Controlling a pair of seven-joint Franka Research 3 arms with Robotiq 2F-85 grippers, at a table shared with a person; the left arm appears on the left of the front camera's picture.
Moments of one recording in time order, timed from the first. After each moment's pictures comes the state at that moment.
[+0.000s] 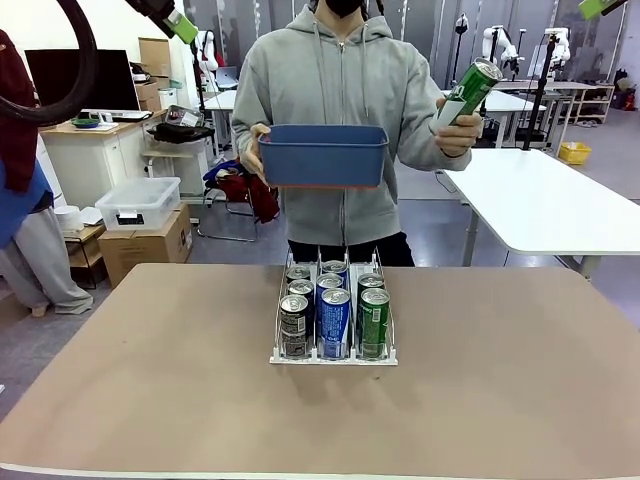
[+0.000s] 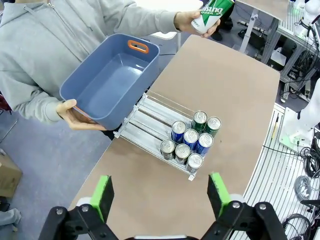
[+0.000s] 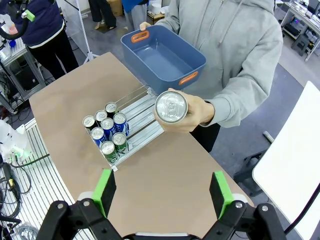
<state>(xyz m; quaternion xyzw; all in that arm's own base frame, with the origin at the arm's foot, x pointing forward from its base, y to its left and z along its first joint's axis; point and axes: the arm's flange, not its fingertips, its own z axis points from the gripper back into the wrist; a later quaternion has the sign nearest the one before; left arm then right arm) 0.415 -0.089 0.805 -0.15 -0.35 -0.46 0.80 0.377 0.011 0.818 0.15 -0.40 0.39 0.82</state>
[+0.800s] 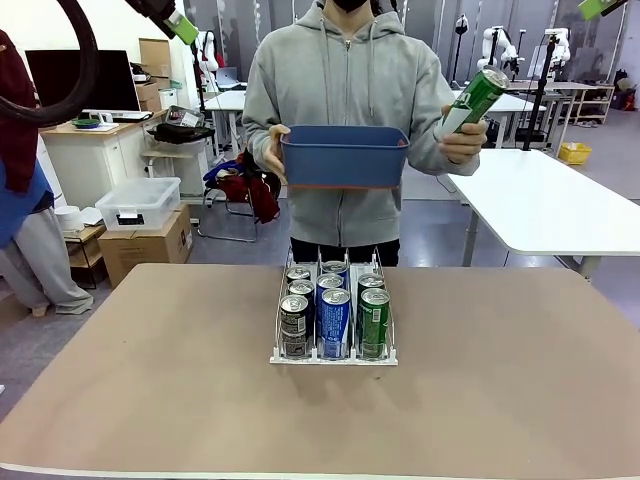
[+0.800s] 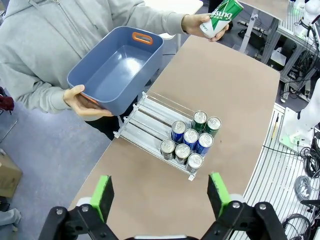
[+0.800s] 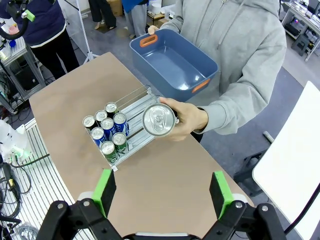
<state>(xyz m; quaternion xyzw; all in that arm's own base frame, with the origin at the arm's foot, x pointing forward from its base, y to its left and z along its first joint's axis) 0.415 -0.089 0.805 -0.15 -0.35 -0.46 0.80 0.377 0.011 0.818 0.15 -0.40 0.39 0.82</state>
